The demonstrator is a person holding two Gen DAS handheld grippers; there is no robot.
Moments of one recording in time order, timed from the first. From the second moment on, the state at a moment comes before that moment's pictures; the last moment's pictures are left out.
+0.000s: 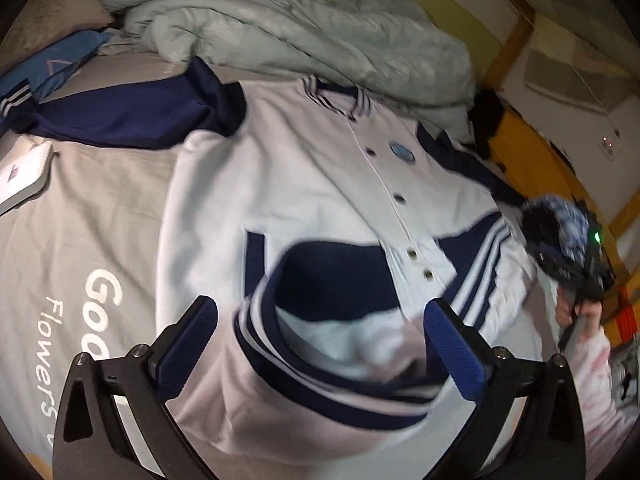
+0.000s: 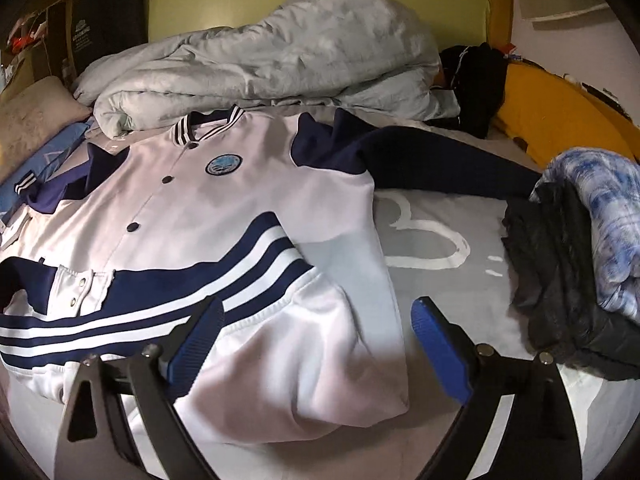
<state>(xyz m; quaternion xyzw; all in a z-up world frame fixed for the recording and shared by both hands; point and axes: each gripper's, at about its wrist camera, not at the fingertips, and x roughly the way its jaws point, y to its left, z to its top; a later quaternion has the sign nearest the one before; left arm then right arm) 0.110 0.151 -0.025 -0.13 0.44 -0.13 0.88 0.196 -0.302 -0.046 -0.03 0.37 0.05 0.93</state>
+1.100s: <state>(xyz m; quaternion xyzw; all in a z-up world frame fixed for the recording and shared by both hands) 0.170 0.194 -0.027 -0.10 0.37 0.07 0.92 0.211 -0.314 -0.059 -0.02 0.36 0.01 0.93</state>
